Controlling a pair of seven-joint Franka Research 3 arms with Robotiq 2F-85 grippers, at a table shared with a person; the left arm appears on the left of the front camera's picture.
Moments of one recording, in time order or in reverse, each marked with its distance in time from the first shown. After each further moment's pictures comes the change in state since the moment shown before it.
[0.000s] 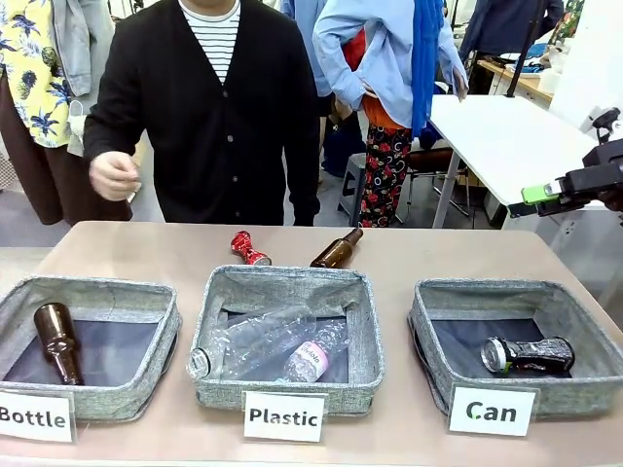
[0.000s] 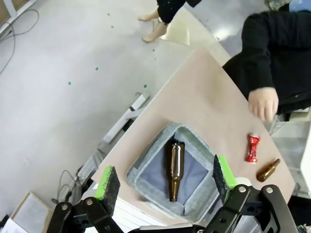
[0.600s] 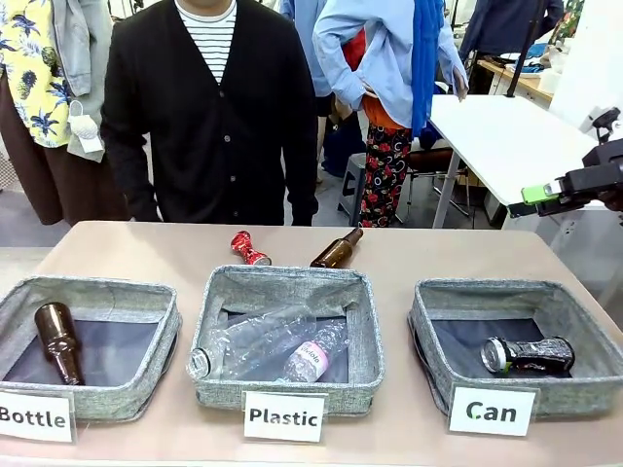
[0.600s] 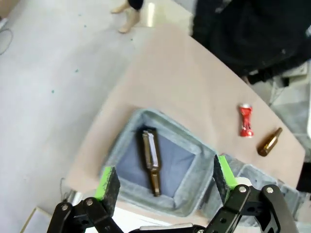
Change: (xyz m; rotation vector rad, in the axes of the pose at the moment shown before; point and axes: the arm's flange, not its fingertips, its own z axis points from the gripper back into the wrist) left arm -0.055 -0.086 -0.049 -0.056 0.063 -0.190; right arm 0.000 0.000 0.000 0.000 0.000 0.000
